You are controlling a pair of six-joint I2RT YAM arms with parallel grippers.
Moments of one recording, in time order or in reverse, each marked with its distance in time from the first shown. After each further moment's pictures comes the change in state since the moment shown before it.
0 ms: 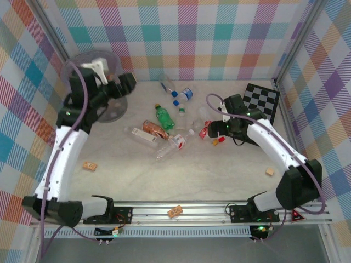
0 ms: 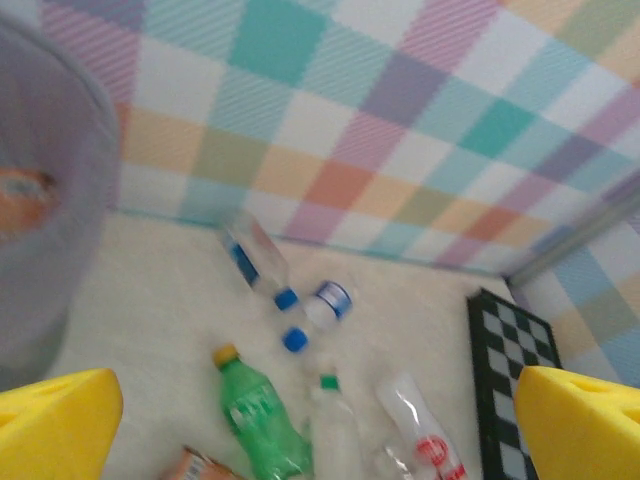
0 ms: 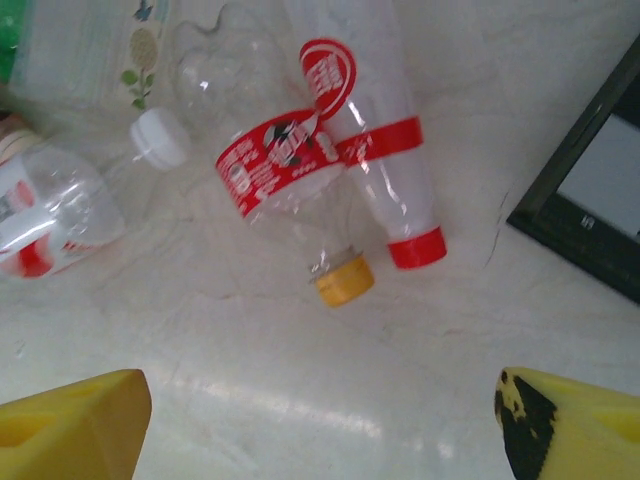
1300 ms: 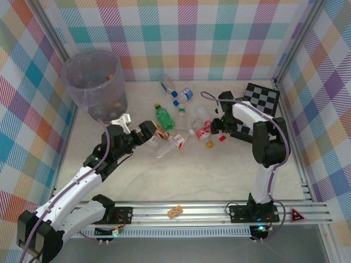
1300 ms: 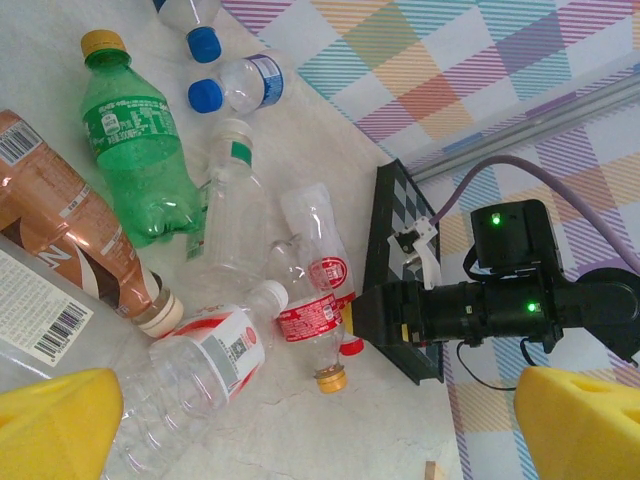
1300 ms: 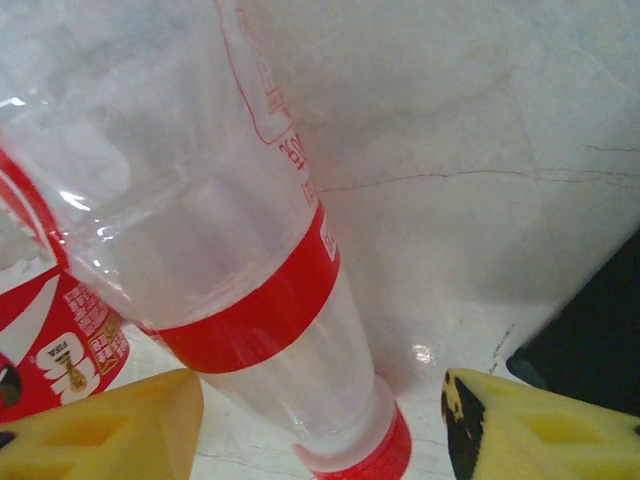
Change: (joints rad) left arm -0.283 -0.325 -0.810 0.478 -0.014 -0.502; right arm -0.120 0.513 0.203 0.010 -0.038 -0.081
